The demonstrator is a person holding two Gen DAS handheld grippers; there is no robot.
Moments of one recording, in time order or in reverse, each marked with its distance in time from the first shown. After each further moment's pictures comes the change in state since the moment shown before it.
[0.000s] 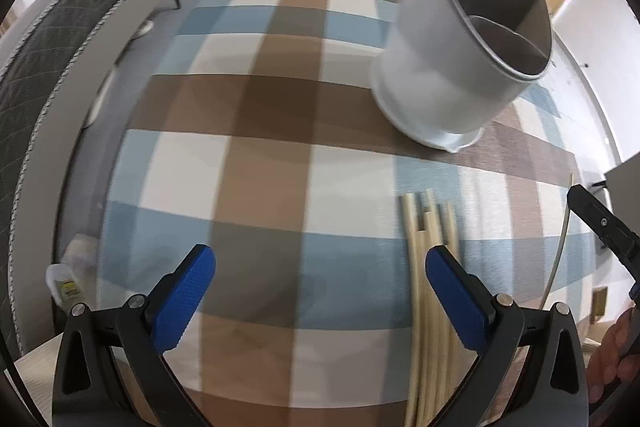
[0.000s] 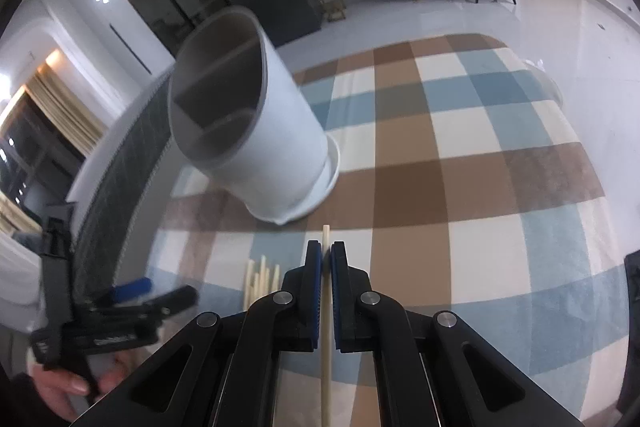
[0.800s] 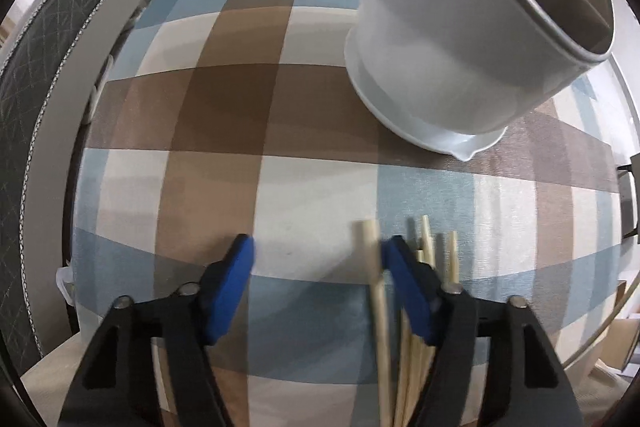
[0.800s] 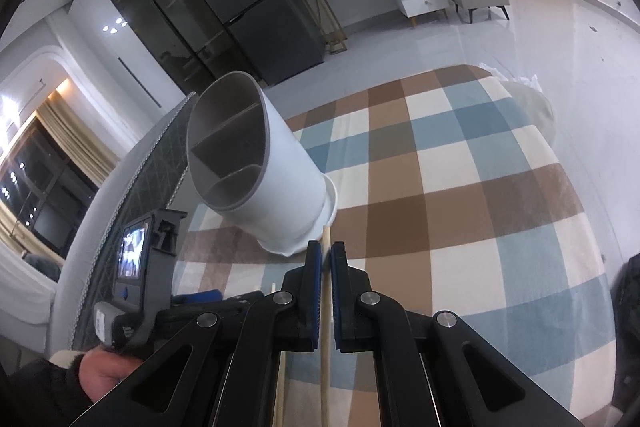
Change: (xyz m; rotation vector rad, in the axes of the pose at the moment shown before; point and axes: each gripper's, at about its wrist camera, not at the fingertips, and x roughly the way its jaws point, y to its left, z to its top) left arm 0.036 -0.031 0.021 0.022 0.135 0.108; right arm -0.028 -0.011 0.007 0.037 -0.097 0.039
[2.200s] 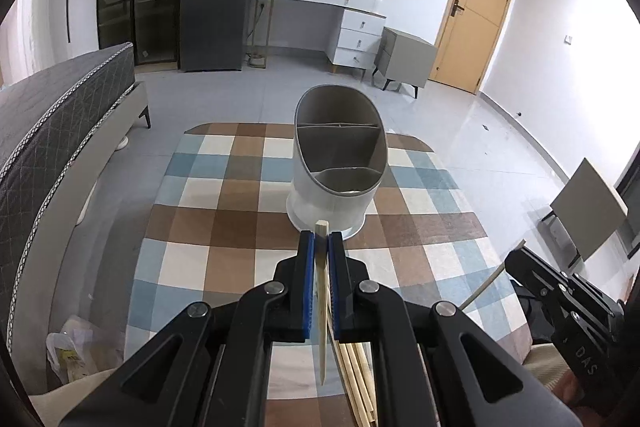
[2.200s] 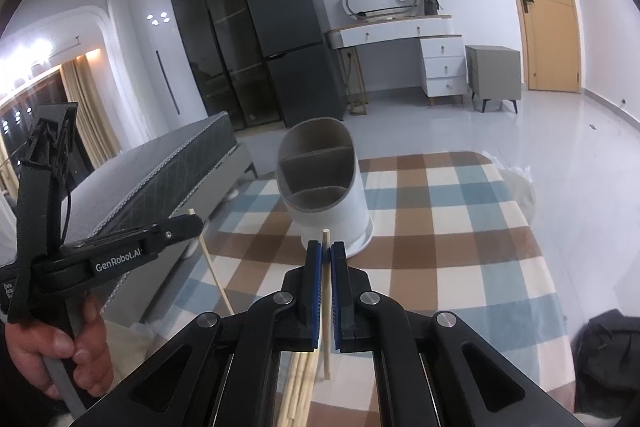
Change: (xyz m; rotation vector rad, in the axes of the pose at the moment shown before) left arm -0.162 0.020 -0.067 0.092 -0.578 -0.250; right arm -0.090 0.089 -0.048 -0.239 -0.230 -0.058
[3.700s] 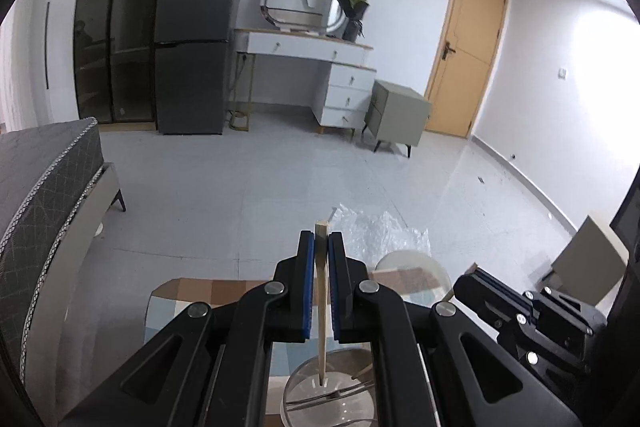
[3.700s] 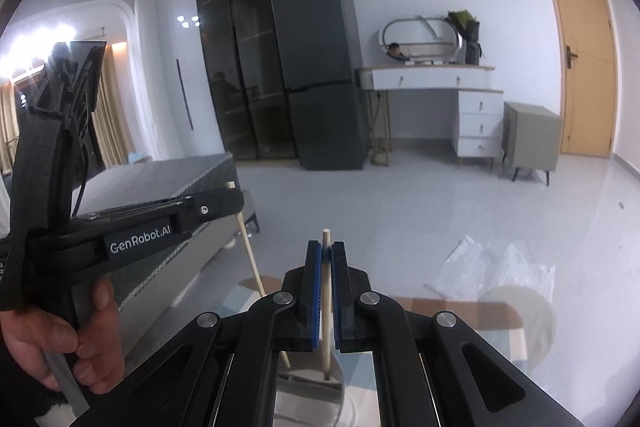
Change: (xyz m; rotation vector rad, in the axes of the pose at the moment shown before) left arm 0.072 0.011 0.181 0.027 -0.152 -0.052; right arm 0.139 -0.006 0.184 -0.144 -0.055 0.079
